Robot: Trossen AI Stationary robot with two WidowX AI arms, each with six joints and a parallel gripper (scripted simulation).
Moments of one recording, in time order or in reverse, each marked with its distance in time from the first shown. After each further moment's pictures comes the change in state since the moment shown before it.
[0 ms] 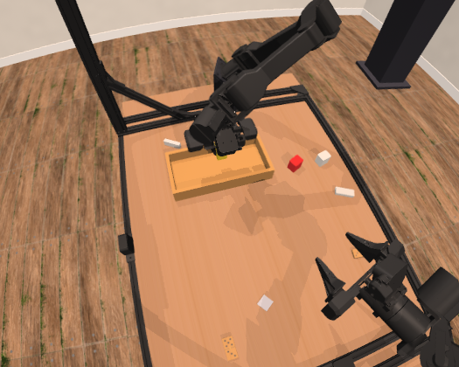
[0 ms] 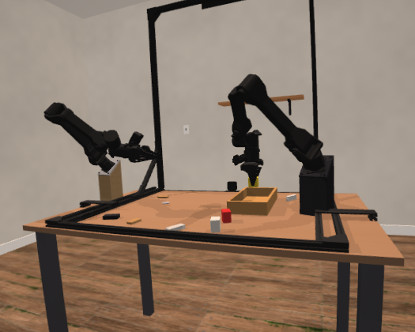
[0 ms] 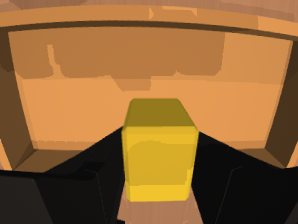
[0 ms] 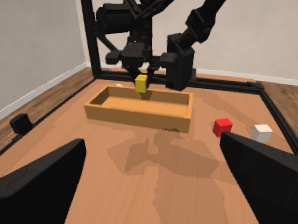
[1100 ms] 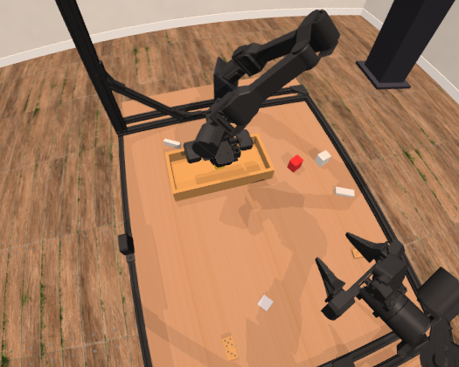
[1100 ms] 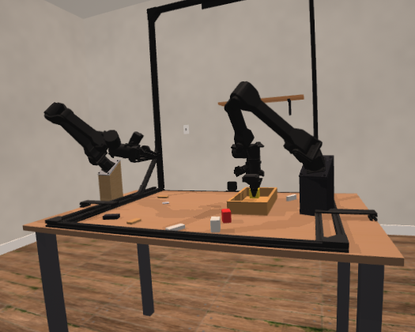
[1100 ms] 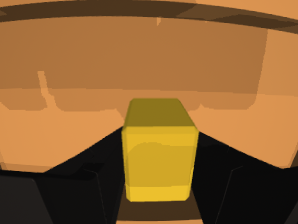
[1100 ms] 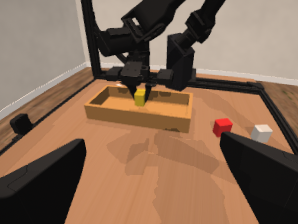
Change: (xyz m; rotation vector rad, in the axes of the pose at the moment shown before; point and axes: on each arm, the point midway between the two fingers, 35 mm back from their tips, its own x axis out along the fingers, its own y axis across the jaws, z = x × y) left arm 0.048 -0.006 -0.002 -0.009 -0.006 0.013; right arm 0.000 0.000 0.000 0.000 0.000 0.000
